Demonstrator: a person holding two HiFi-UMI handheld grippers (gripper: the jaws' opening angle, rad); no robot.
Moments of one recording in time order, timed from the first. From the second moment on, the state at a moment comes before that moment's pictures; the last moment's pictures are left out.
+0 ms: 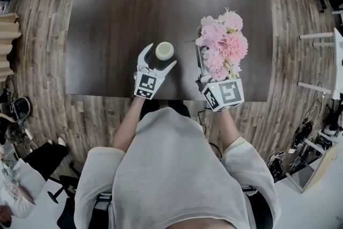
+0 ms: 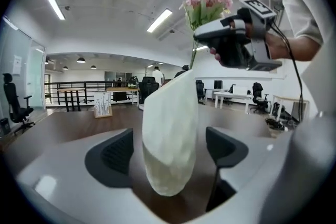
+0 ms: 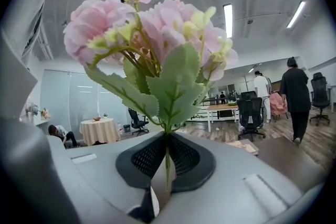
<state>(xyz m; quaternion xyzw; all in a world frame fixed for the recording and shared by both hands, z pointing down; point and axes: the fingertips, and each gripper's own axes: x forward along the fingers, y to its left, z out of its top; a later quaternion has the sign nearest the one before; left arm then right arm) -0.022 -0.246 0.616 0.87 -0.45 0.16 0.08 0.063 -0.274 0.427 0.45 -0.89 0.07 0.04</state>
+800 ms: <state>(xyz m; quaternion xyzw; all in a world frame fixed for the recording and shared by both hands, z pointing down) -0.012 -0.261 0.623 0.88 -0.44 0.16 0.08 -0.003 -0.250 0.403 0.38 -0.92 0.07 0.05</state>
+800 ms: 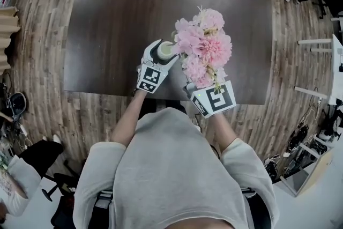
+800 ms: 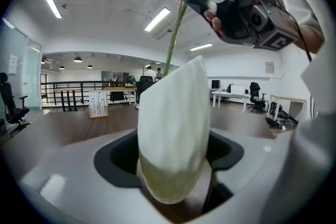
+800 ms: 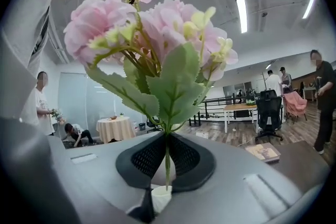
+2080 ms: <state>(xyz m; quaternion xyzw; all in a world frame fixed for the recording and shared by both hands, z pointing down) -0.014 -0.260 0.624 0.88 -0.44 0.16 0.08 -0.021 -0.234 0.539 0.41 -0.89 0.07 0.18</state>
